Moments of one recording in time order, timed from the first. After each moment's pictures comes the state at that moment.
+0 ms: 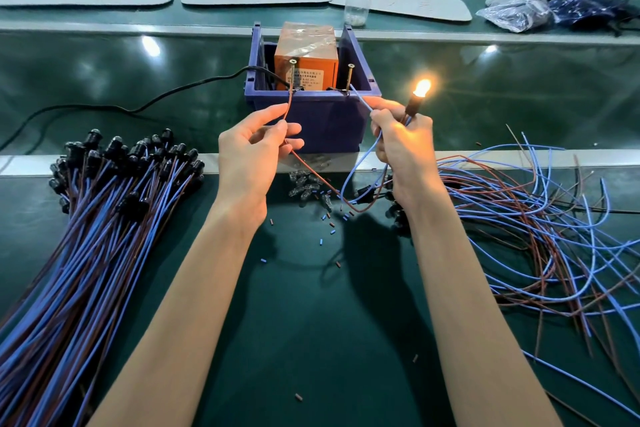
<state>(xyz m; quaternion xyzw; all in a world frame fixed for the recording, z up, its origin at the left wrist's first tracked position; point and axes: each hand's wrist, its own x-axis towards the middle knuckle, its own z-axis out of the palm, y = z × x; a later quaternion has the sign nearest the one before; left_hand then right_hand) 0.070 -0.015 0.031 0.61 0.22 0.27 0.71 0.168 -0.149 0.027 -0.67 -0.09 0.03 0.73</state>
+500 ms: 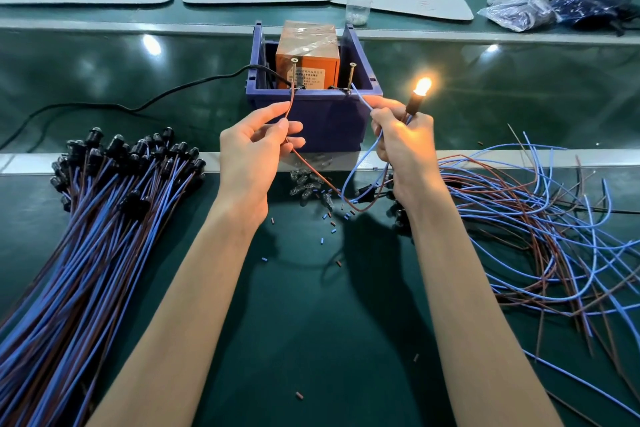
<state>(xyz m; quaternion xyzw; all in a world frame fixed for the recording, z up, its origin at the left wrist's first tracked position) 0.068 -0.015 0.032 0.61 0.22 0.26 0.71 0.165 -0.150 0.030 -0.68 -0.09 0.03 0.72</state>
